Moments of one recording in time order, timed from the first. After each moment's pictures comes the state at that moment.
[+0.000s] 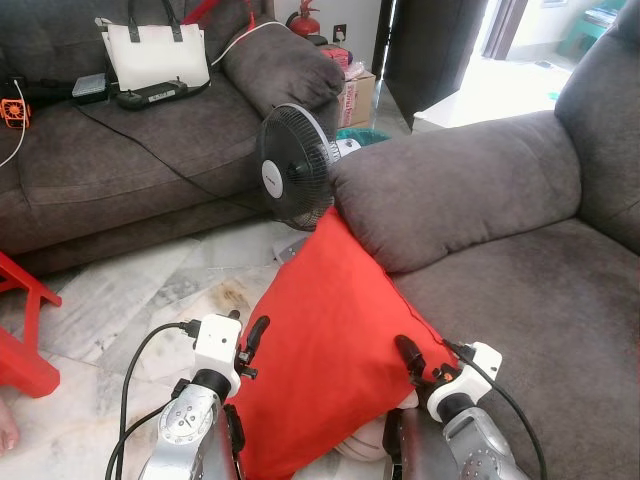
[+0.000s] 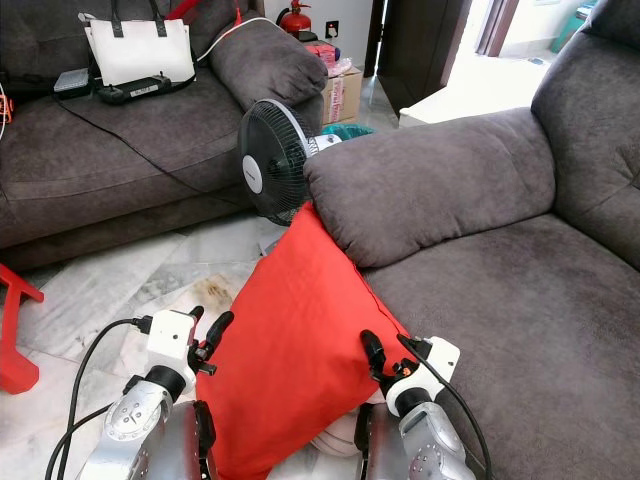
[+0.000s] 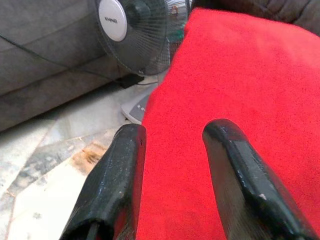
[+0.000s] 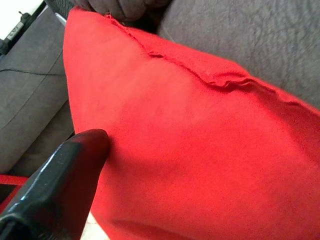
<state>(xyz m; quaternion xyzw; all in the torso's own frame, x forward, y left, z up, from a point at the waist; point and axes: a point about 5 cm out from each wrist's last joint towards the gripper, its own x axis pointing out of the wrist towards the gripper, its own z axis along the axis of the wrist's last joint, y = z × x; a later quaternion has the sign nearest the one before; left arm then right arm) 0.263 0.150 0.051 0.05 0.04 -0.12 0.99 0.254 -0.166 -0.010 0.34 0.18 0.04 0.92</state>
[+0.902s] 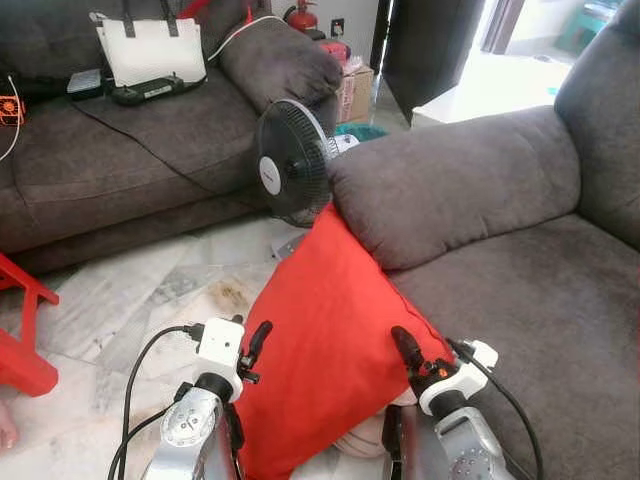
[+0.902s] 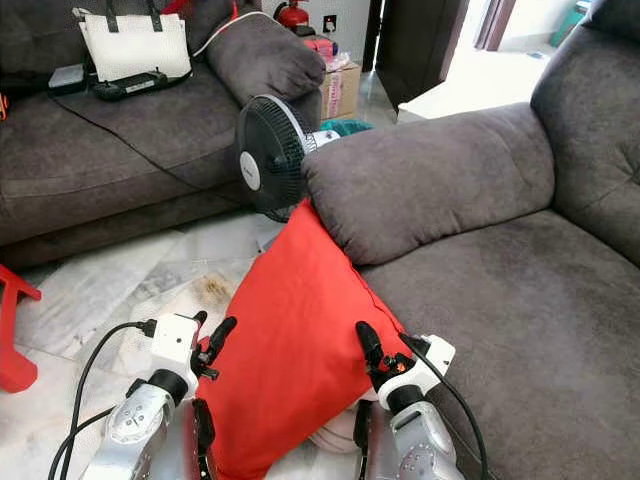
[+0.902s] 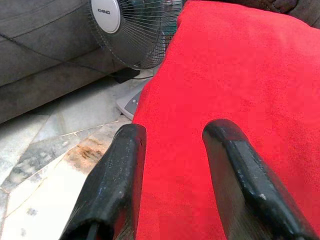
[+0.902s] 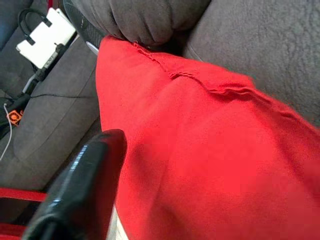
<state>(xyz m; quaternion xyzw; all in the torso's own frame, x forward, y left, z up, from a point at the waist) 0.262 0.148 0.049 0.05 0.04 -0.13 0.99 0.258 -0.157 -0.001 0.39 0.12 0.07 0.91</state>
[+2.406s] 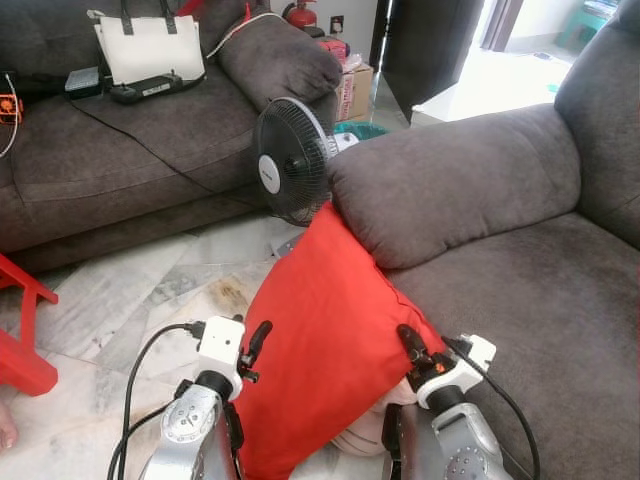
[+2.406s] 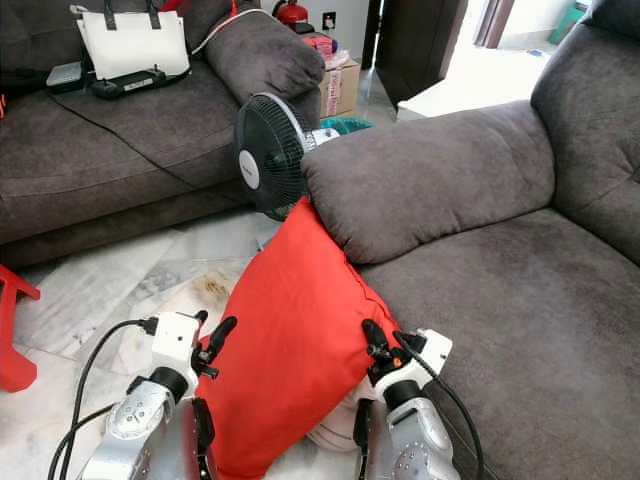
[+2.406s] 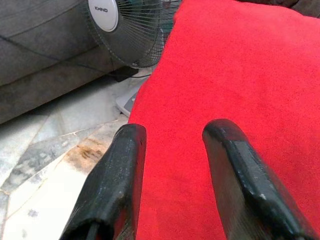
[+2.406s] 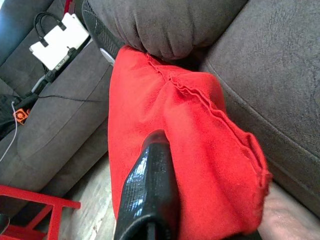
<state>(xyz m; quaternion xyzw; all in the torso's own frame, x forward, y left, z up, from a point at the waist) 0.268 0.149 0.049 0.06 0.04 -0.13 0.99 0.260 -0.153 0.007 0.36 0.09 0.09 0.92</state>
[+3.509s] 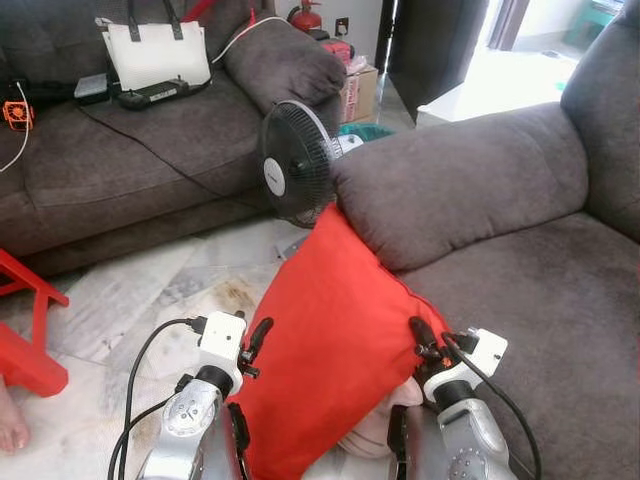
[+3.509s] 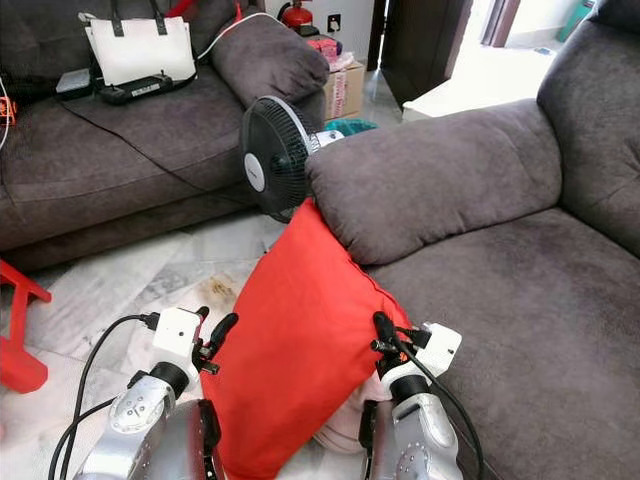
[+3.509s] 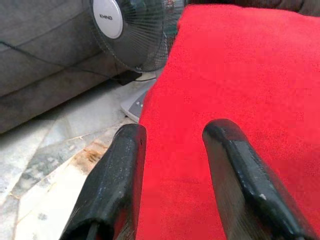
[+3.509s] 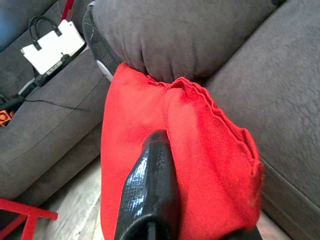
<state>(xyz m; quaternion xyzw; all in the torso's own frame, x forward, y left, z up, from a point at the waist) 0.271 0.149 0.050 0.06 0.04 -0.14 0.99 0.260 -0.158 0.017 0.30 0.07 0.06 0.95</state>
